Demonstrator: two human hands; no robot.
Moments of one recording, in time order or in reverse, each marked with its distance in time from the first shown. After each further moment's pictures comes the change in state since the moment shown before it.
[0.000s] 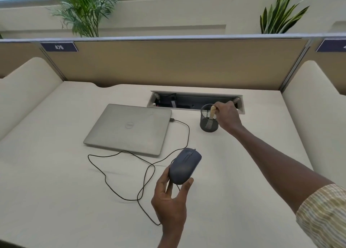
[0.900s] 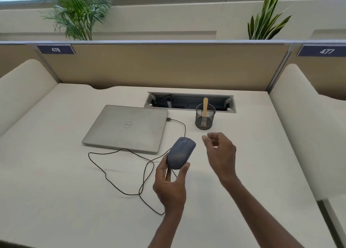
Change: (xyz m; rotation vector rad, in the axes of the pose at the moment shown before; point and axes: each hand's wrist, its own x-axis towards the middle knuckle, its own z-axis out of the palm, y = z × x) left_hand 0.007 0.017 0.009 -0.010 0.027 0.025; right_hand -0.178 -0.075 -0.020 0.526 0.258 0.284
